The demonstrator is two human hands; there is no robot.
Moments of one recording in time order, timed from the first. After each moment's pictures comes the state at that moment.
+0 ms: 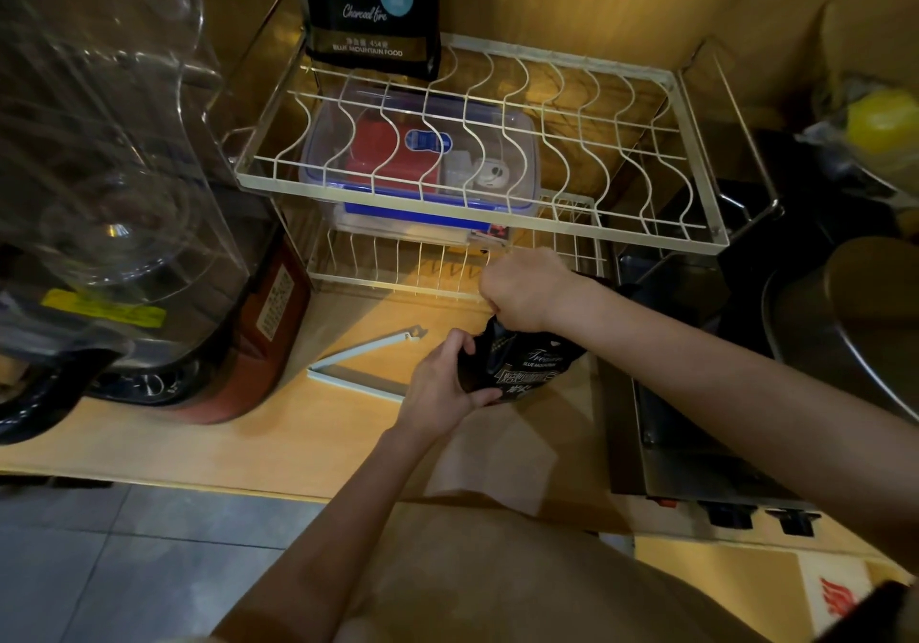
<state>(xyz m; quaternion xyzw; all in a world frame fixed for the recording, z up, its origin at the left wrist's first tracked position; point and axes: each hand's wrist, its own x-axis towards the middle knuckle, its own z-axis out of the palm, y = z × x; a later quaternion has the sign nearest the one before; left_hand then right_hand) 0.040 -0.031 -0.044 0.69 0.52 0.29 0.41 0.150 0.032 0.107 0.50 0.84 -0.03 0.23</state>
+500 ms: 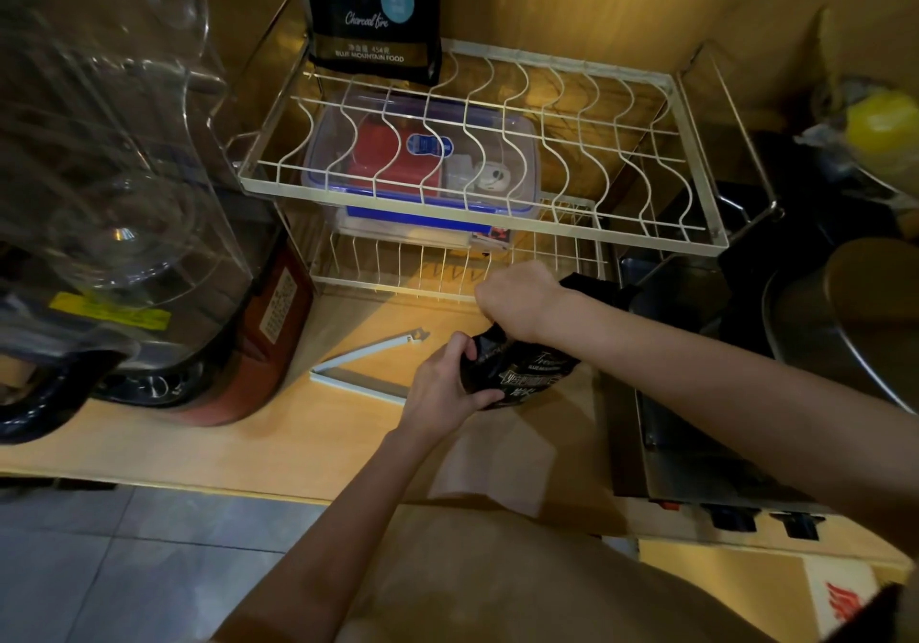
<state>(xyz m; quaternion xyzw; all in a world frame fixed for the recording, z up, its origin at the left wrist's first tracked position) 0.041 -0.031 -0.041 0.70 0.53 0.28 0.38 0.147 0.033 0.089 0.48 0.84 0.01 0.26</state>
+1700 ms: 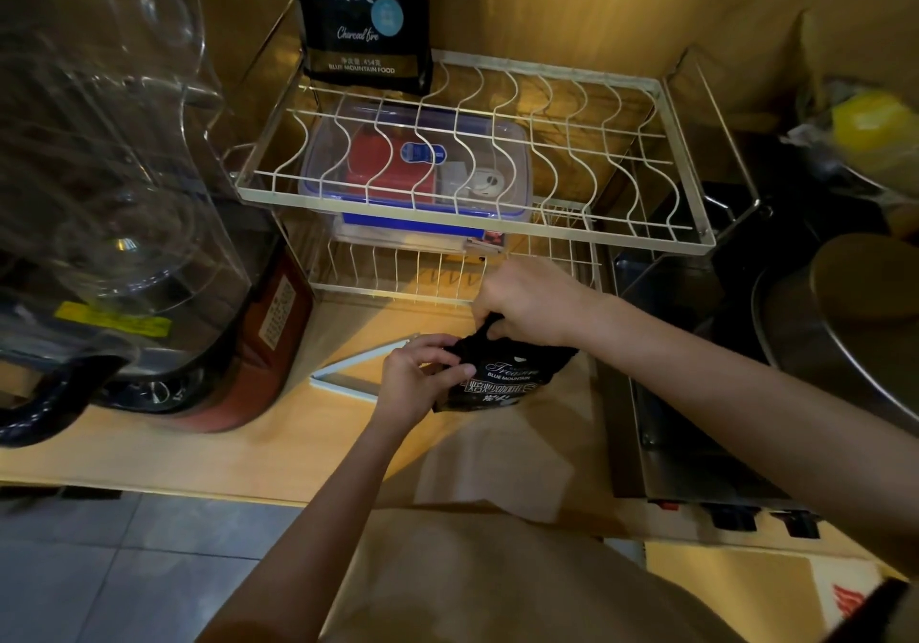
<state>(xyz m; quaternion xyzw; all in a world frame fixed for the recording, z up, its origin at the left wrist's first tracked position) 0.024 -0.023 -0.024 0.52 0.53 0.40 0.53 0.167 0.016 0.120 0.43 0.90 -0.09 0.09</state>
